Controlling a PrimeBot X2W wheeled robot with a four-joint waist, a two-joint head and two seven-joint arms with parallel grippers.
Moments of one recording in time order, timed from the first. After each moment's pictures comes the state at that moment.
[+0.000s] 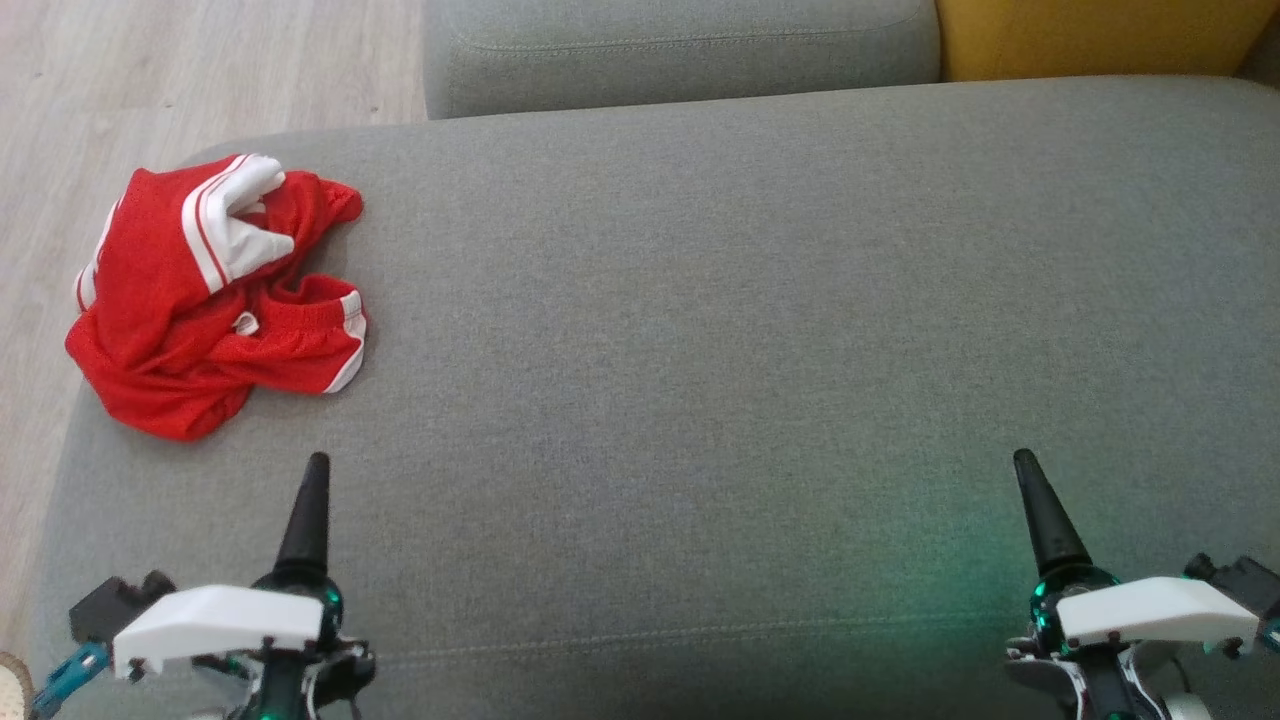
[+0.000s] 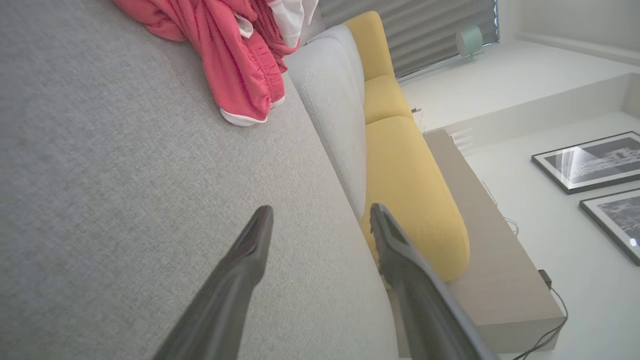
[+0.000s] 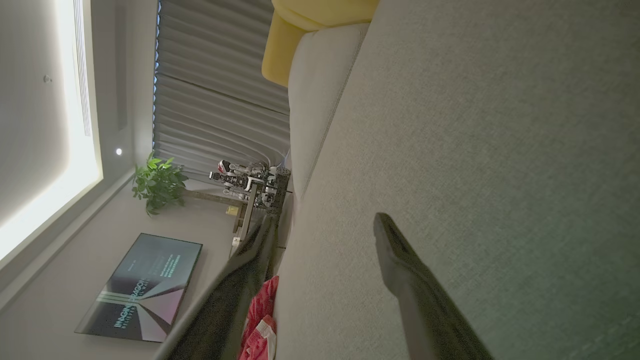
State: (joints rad) left arm 0.02 0.03 -0.01 0.22 -1.22 -0.06 0.01; right arm 0.00 -0.03 -0.06 0.29 1.27 0.13 0.01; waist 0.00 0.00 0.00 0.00
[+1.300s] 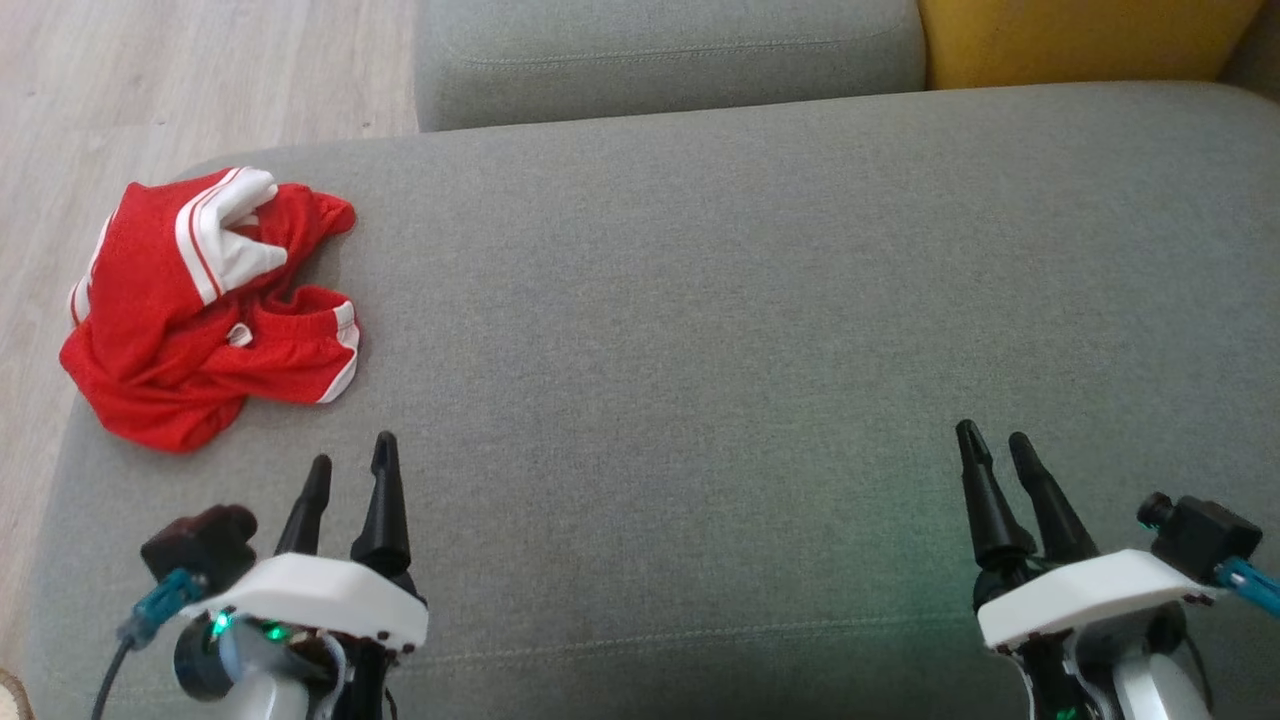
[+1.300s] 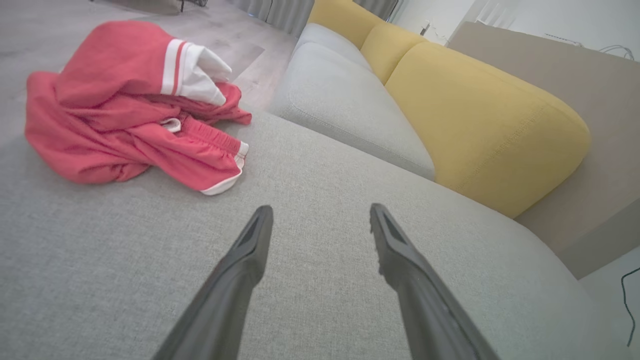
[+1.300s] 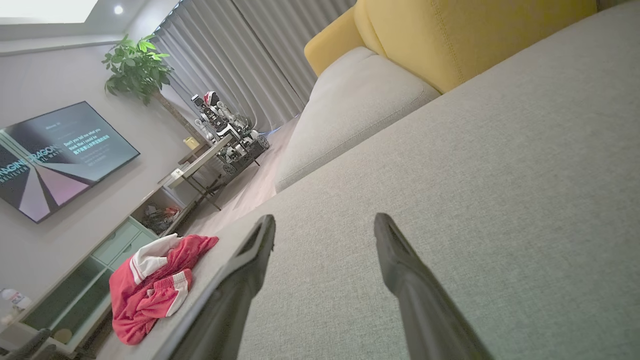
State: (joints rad) left arm 0.02 0.14 -0.25 0.07 -0.63 0.18 -0.10; right arm 0.00 -0.03 0.00 0.18 0.64 0.13 -0.10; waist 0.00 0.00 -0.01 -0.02
